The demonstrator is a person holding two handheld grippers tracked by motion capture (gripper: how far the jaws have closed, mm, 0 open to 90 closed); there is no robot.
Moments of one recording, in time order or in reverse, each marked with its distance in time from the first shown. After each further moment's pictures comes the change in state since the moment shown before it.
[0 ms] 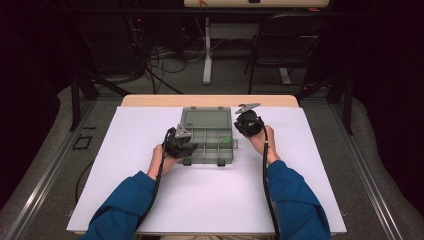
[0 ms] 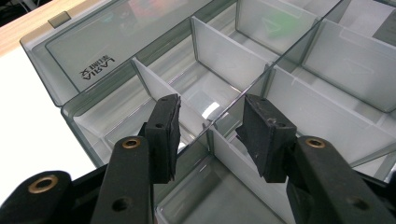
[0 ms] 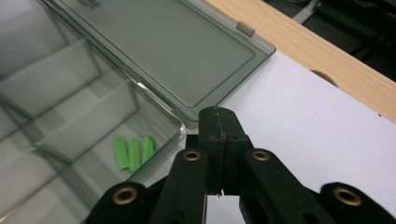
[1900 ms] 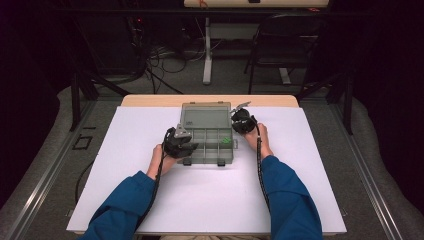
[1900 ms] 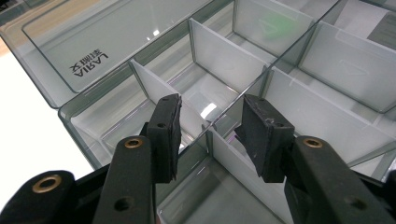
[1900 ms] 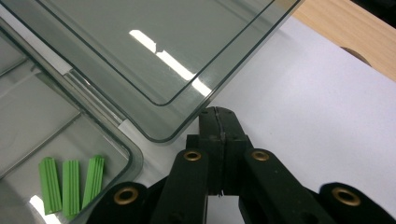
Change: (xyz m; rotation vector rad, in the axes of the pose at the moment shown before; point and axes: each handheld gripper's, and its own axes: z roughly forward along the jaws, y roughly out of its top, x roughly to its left) left arm 0.001 -0.001 0.001 -0.014 -0.015 -0.002; right arm -0.012 -0.001 0.054 0.099 0.004 0.007
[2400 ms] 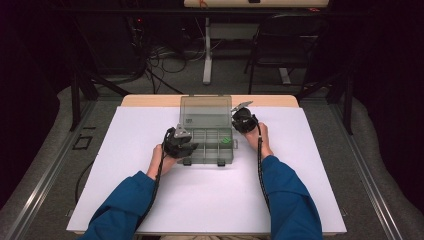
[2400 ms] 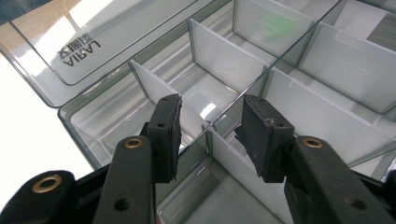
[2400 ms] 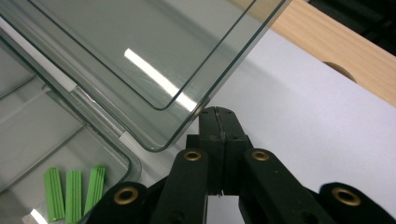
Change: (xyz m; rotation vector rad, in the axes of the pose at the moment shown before) left arm 0.000 0.000 0.000 -0.002 -0.001 -0.002; right arm -0.001 0.001 -0.007 -0.055 -0.014 0.006
